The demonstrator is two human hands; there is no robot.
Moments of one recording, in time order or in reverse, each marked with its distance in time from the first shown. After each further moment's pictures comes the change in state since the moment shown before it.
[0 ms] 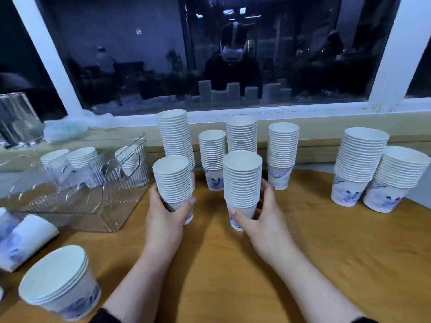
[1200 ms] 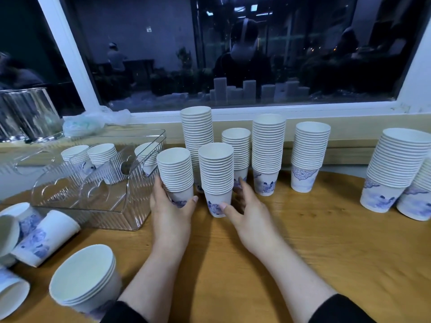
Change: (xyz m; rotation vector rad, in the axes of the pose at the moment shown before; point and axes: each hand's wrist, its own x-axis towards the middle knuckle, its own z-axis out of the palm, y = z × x) left_hand 0.032 -0.028 -0.019 0.098 0.146 0.043; right_hand 0.024 -0.004 0.077 -0.047 -0.164 0.005
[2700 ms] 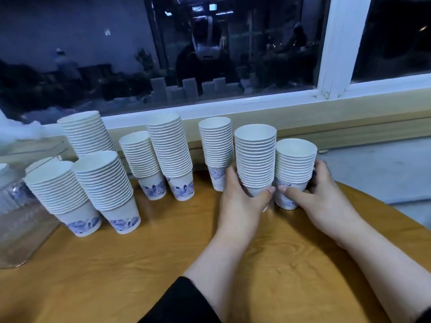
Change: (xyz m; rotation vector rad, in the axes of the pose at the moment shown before) left_hand -0.122 0.136 0.234 -0.319 -0.512 0.146; right_hand -0.020 0.111 -0.274 -0.005 0.278 0.096
